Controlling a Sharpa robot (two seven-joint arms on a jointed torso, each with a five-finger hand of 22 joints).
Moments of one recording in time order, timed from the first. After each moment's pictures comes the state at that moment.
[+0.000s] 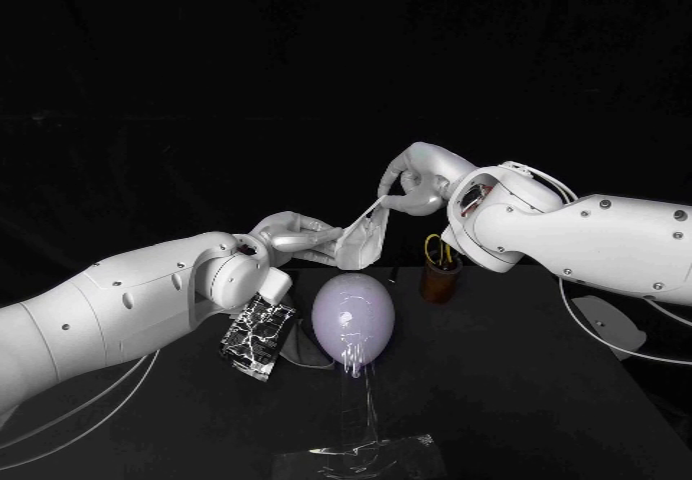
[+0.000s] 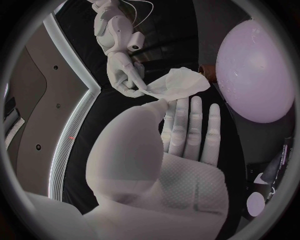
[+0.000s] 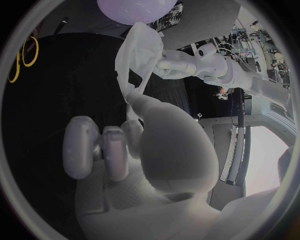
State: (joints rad) left arm 1.31 -0.53 -0.09 1.19 -0.17 -0.08 0.07; left_hand 1.51 -0.13 0.47 0.23 0.05 0.99 0.08 0.41 0.55 1.31 0.09 0.08 0.07 0.96 0.09 0.33 0.42 0.15 0.80 0.29 0.20 0.07; right arm 1.52 -0.82 -0.16 1.60 -1.24 -0.47 -0.33; right_hand 1.41 -0.10 0.50 0.09 0.05 1.02 0.06 0.46 0.45 1.43 0.01 1.38 1.31 1.46 -0.06 1.57 1.31 0.06 1.46 0.04 1.33 1.31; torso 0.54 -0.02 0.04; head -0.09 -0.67
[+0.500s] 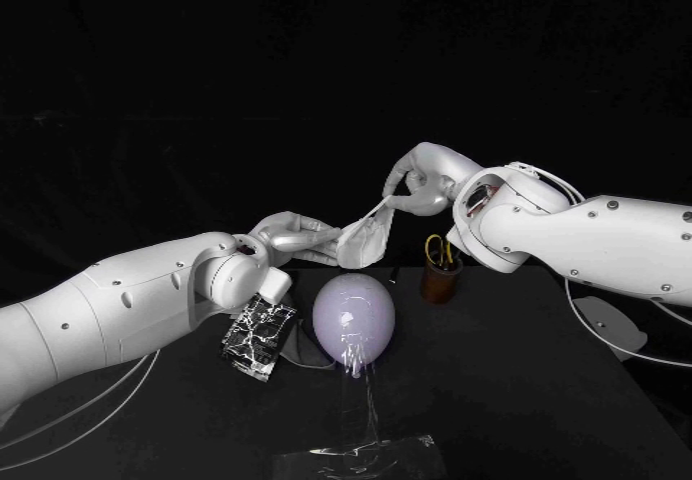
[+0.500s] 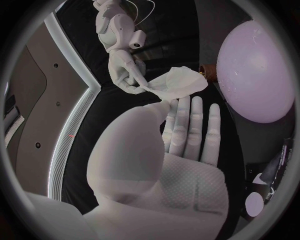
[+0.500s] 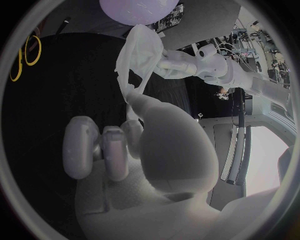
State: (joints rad) left arm 1.31 -0.54 -0.09 1.19 -0.16 -0.08 0.07; left_hand 1.52 -0.11 0.52 0.22 0.05 0.96 0.11 0.40 0.58 1.28 0.10 0.07 0.07 0.96 0.09 0.33 0.42 0.15 0.80 0.29 0.20 0.07; right arm 1.52 -0.84 -0.16 1.60 -1.24 -0.47 -0.33; right_hand 1.41 -0.10 0.50 0.09 0.04 1.03 0.06 0.46 0.46 1.43 0.01 1.37 1.31 1.46 -0.06 1.57 1.31 0.06 1.46 0.04 1.33 1.31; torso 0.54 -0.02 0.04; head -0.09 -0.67
